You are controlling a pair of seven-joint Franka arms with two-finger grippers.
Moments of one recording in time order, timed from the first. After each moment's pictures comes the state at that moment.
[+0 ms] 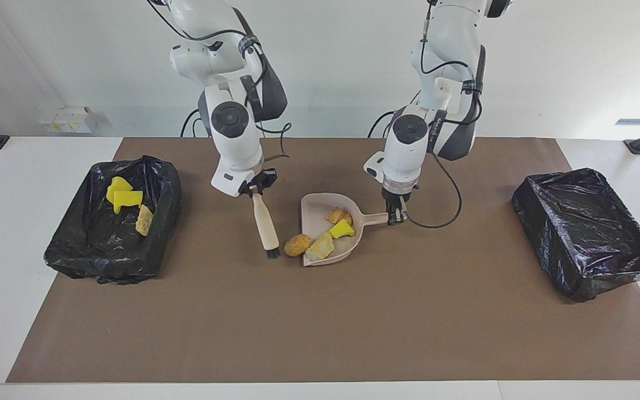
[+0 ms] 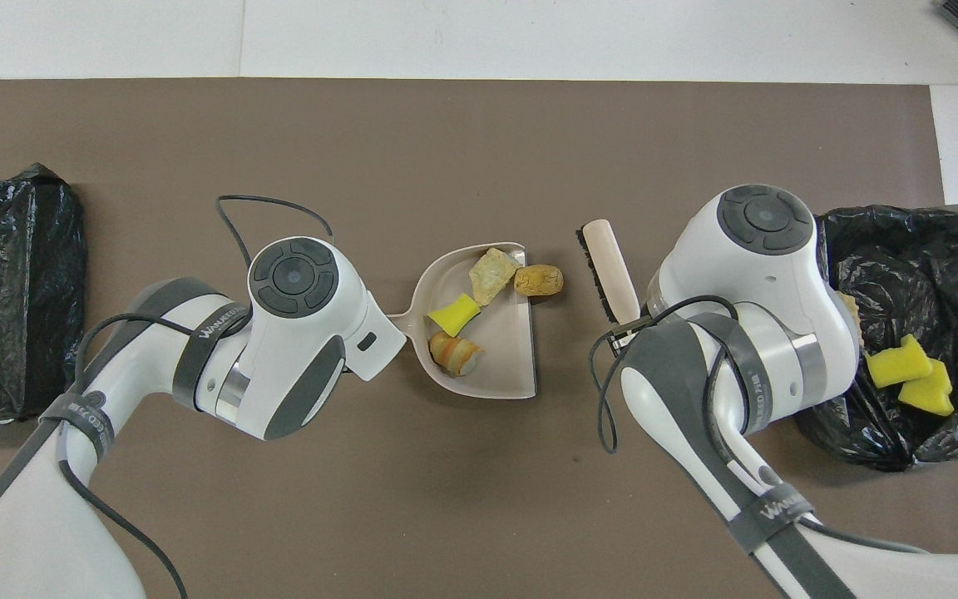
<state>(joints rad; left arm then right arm) -0.52 0.22 0.01 -1.98 0.06 2.18 1.05 0.17 0.17 0.13 -1.92 0.03 1.87 -0.01</state>
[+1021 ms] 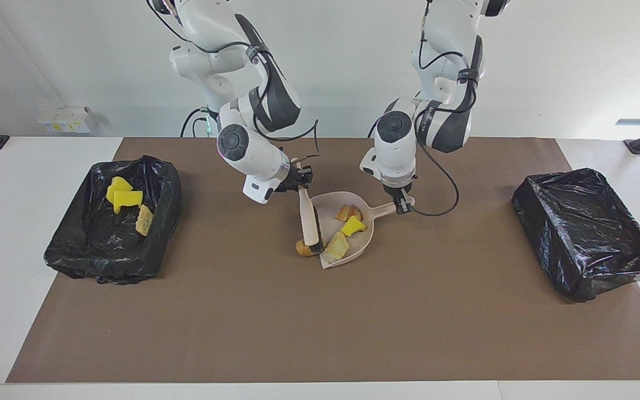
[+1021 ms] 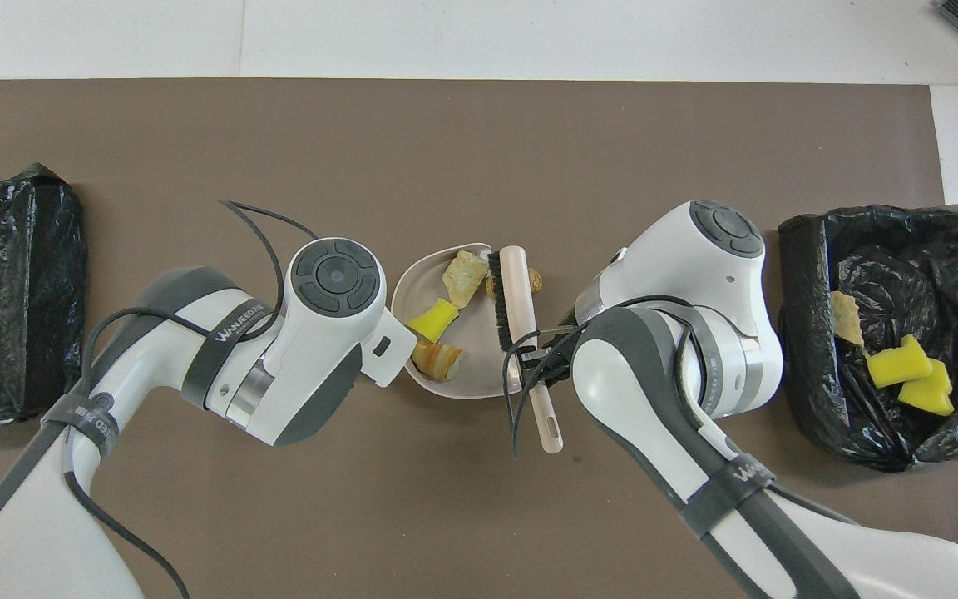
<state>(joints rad) -0.56 0.21 0.01 -1.94 0.17 1.97 0.82 0.26 0.22 0.15 -1.91 0.49 1.90 0.05</state>
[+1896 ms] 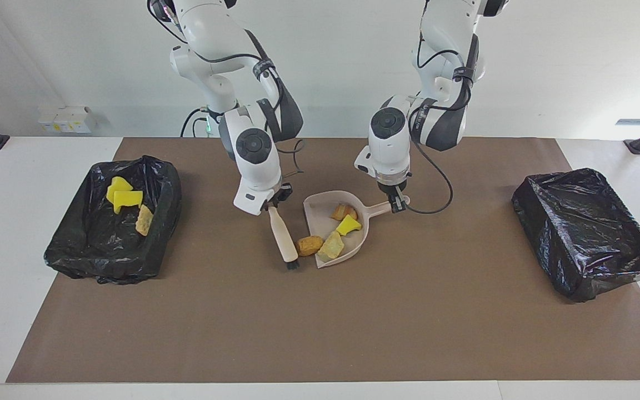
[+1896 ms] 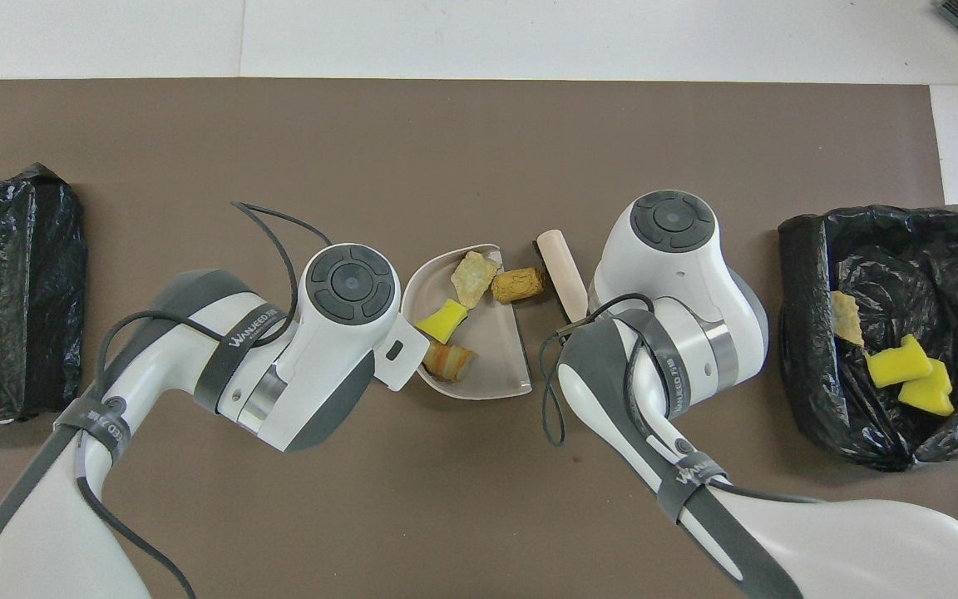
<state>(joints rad) -0.58 0.21 0.01 -1.93 0.17 1.97 0.78 0.26 0.31 0.14 -1.86 0.03 1.90 0.03</state>
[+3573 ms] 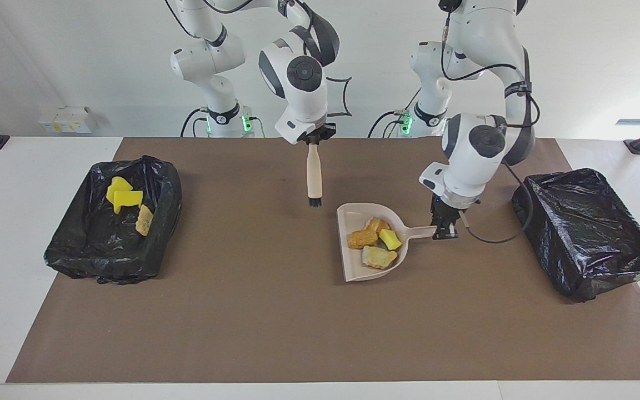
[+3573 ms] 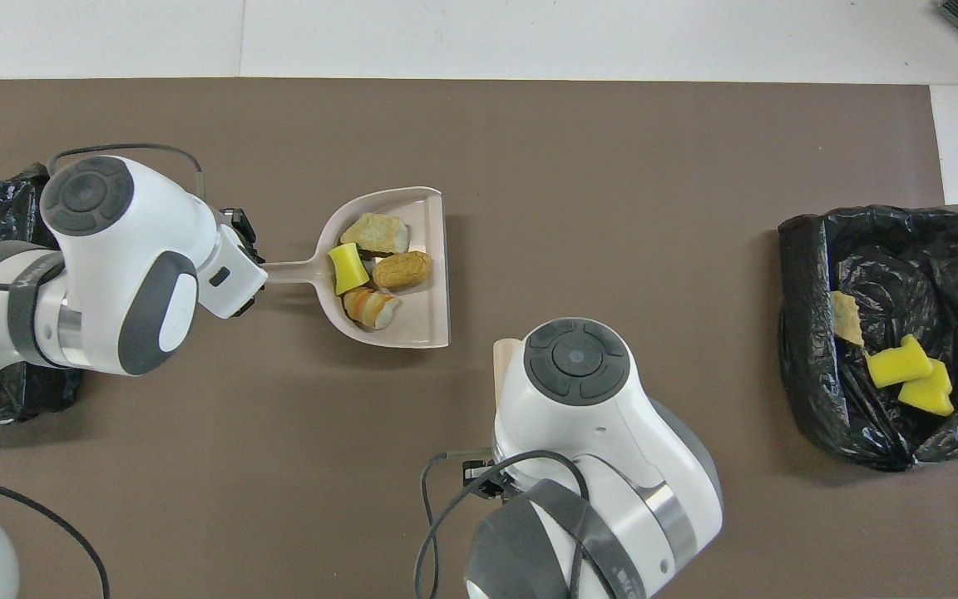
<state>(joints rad) -0.25 0.22 0.03 -1.89 -0.03 2.16 1.40 0.50 0.01 0.15 -1.99 0.29 1.69 0.58</state>
